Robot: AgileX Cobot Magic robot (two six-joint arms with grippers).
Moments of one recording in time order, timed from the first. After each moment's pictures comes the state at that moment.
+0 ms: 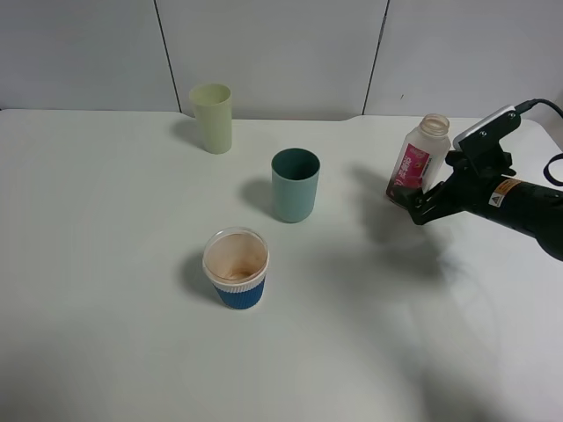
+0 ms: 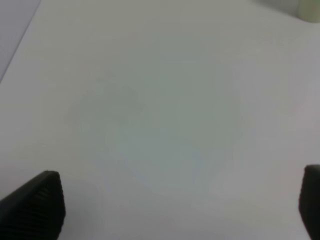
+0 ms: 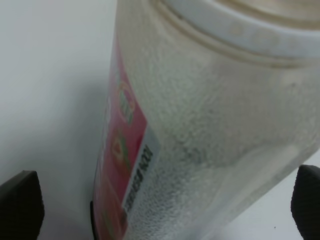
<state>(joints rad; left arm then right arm) 0.08 -0.01 -0.51 0.00 1.06 -0.02 -0.04 1.93 -0.49 -0.43 -0.96 -0.24</state>
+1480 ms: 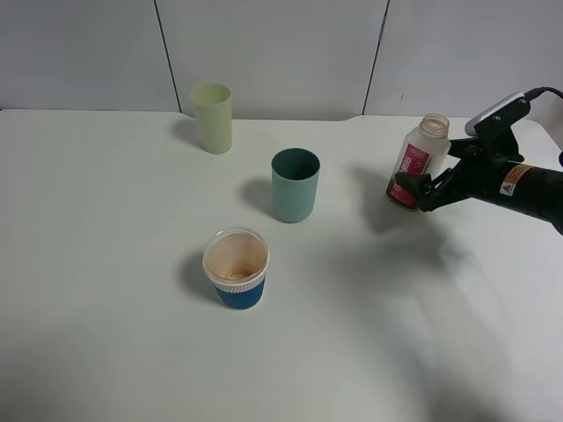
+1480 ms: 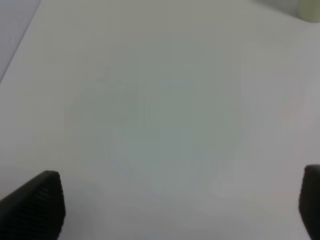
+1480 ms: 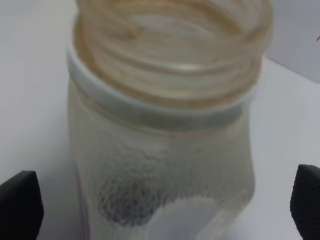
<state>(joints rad) 0.08 -0.01 -0.51 0.00 1.06 -0.02 -0.14 1.93 -0.57 -0.67 -0.95 -0.05</state>
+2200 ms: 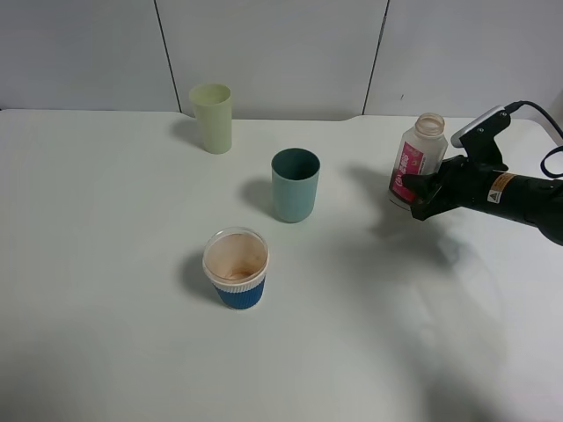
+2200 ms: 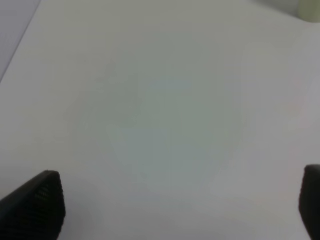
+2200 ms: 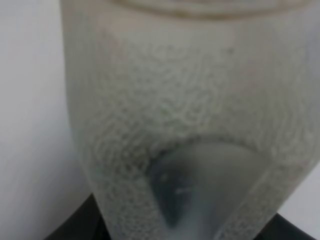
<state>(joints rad) 0.08 -0.01 -0.51 0.00 1.06 -0.02 -0.12 2.02 -0.61 -0.70 -0.94 -0.04</state>
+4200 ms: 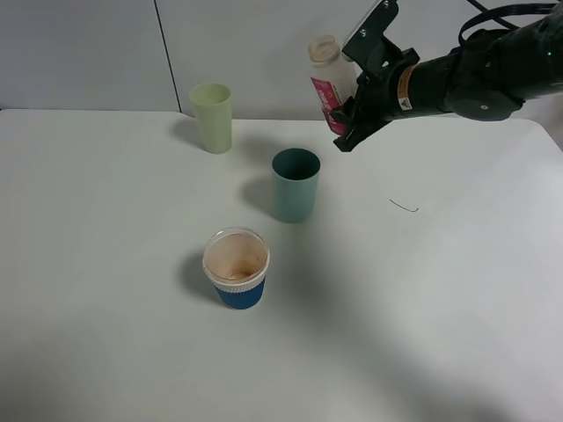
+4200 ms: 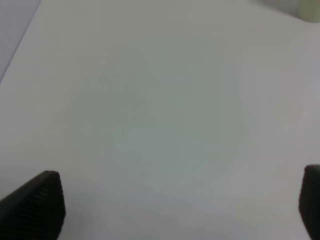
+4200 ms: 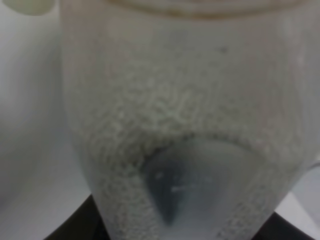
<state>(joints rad) 0.08 -0.01 -0.51 0.00 1.06 -0.02 0.36 1.82 -1.04 -0.89 -0.18 0.23</state>
